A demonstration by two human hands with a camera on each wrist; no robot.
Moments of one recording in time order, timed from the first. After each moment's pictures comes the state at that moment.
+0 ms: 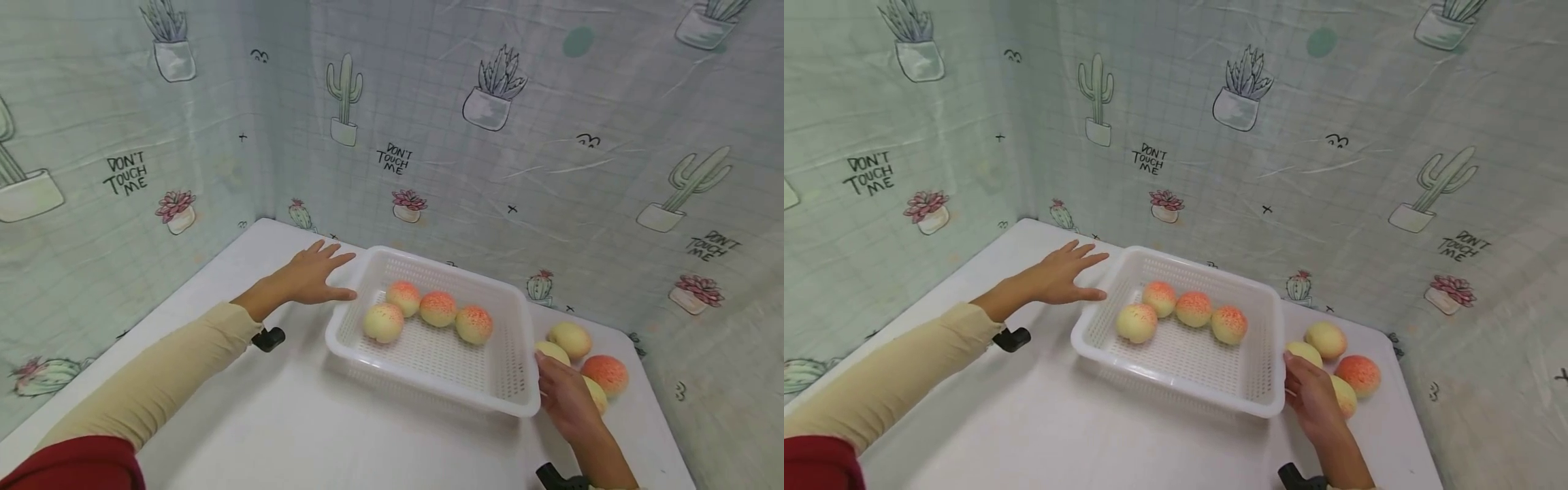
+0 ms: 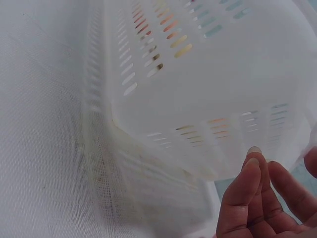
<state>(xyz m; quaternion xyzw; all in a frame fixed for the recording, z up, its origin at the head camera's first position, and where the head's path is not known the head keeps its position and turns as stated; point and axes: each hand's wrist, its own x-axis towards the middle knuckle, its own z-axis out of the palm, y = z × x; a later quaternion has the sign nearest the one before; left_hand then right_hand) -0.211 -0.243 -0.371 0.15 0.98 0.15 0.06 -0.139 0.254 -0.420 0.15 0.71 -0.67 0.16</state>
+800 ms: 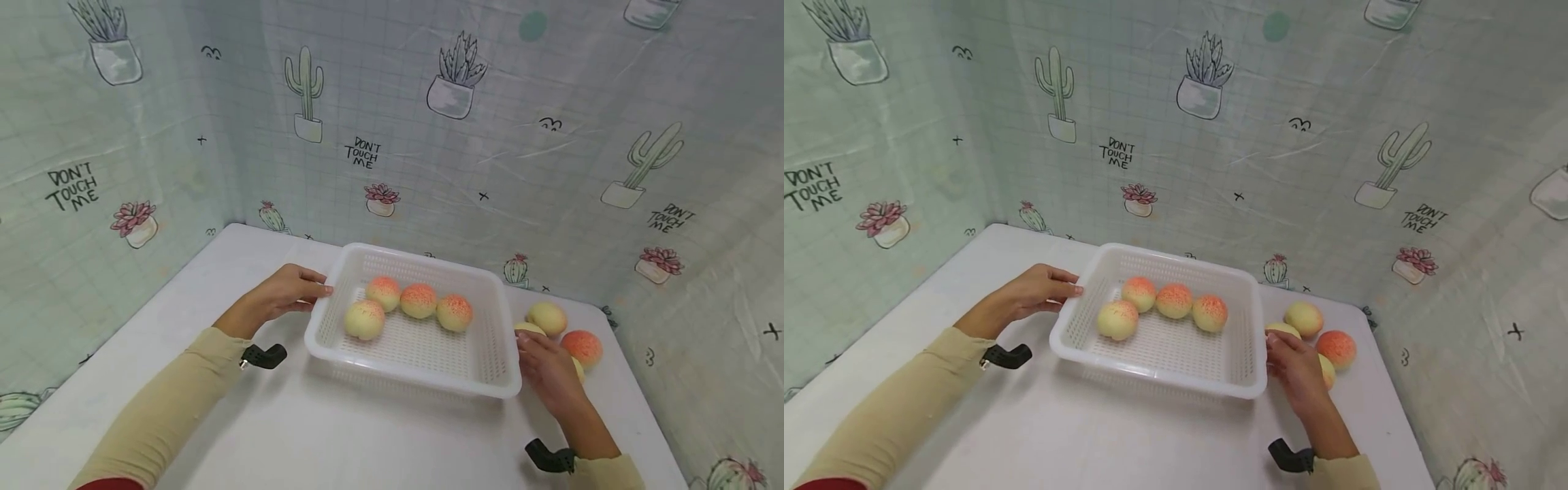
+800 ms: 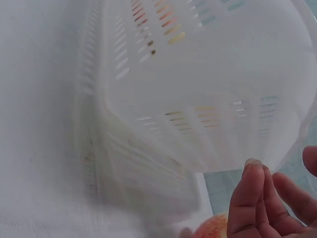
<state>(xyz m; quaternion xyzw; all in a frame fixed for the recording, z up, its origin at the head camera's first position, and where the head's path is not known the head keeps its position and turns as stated) -0.217 -0.233 -0.398 -0.05 0.78 0.59 0.21 -0.138 0.259 -0.412 0.13 0.74 -0.65 0.12</state>
